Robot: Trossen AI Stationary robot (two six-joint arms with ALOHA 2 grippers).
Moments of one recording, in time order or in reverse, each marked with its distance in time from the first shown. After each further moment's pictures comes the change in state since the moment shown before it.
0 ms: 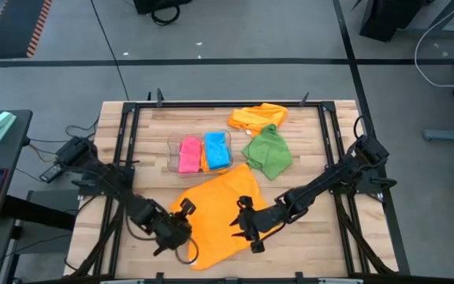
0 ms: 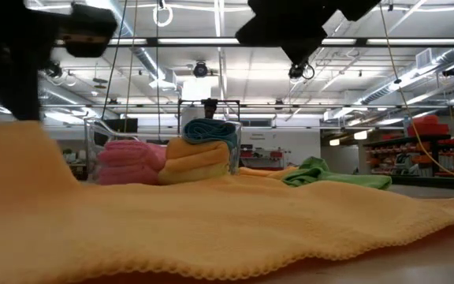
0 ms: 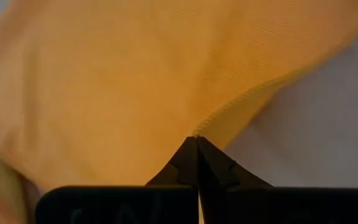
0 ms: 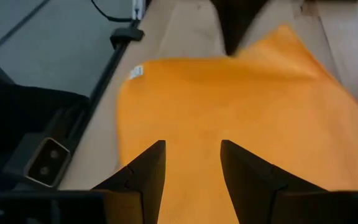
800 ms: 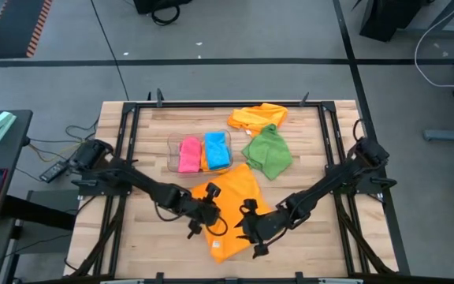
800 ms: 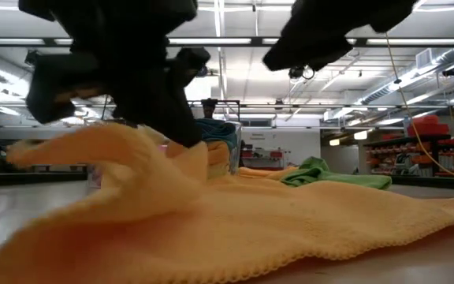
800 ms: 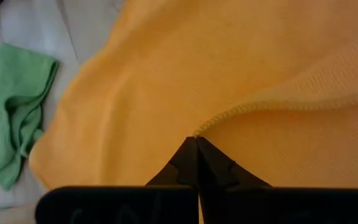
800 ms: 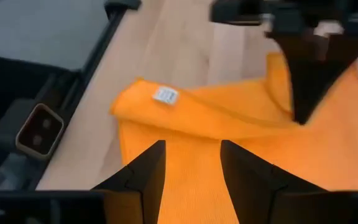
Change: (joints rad) left arm 0.263 0.160 0.001 0.430 0.002 0.215; right arm 0.041 0.007 0.001 -0.097 0.061 0.025
